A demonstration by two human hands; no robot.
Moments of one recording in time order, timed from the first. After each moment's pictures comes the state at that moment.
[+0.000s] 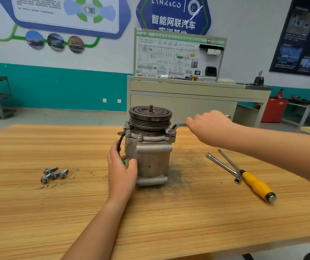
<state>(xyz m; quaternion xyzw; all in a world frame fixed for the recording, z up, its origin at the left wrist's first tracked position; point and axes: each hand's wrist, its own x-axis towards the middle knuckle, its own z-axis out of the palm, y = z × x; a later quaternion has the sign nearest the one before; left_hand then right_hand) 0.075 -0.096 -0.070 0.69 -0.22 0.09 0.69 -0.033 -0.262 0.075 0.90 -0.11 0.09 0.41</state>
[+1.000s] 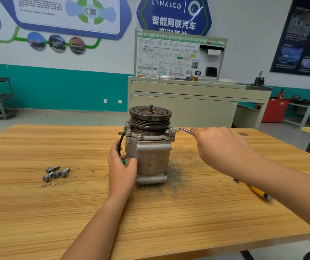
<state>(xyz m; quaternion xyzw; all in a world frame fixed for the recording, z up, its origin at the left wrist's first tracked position) 0.078 -0.095 -0.071 0.67 -0.22 0.07 0.71 -0.084 -0.214 0.059 0.94 -0.17 0.18 0.24</state>
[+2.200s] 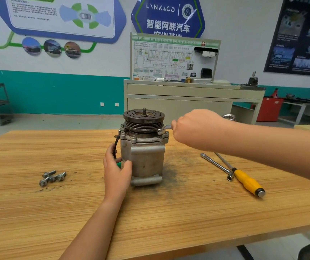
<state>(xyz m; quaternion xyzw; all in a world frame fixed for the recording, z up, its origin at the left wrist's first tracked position) 0.080 -0.096 -0.073 0.67 -0.22 0.08 0.70 -0.070 -0.193 0.105 0.89 -0.03 -0.03 0.46</state>
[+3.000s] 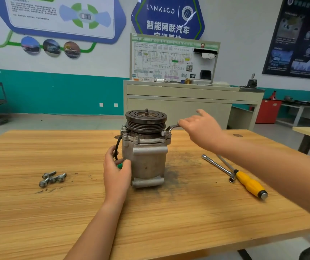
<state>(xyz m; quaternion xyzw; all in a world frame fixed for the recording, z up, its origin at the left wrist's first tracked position) 0.077 -0.093 -0.069 0.65 -0.18 0.06 0.73 -0.029 -0.274 0.057 0.92 -0.08 0.22 0.30</state>
